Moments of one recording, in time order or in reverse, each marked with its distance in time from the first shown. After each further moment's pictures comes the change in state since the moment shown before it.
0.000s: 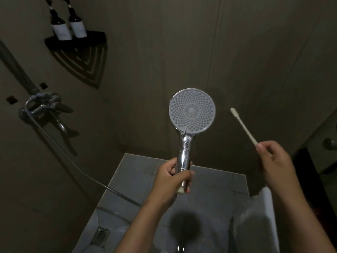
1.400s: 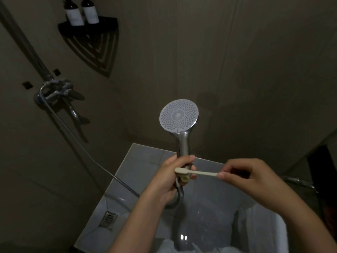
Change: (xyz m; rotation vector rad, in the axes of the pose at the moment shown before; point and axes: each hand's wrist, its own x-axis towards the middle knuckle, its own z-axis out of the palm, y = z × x) left_hand -0.006 0.006 -0.019 -0.241 0.010 -0.306; right_hand -0.039 -0.027 0.024 -0.221 -0.742 -0.171
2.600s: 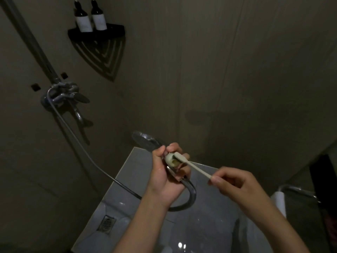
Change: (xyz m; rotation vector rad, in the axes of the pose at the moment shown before) left_hand -0.009 0.008 0.001 -0.724 -0.414 0.234; right_hand -0.001 -0.014 0.032 0.444 0.034 -0.044
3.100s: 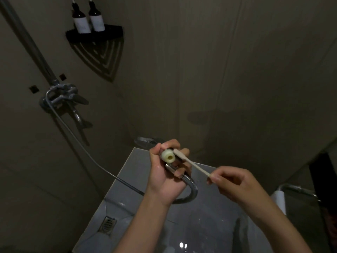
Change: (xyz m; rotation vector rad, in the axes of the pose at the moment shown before) left_hand 0.005 0.006 -0.001 -0.165 -0.131 -0.088; right_hand 0.003 -0.001 0.000 0.112 -0.005 0.030
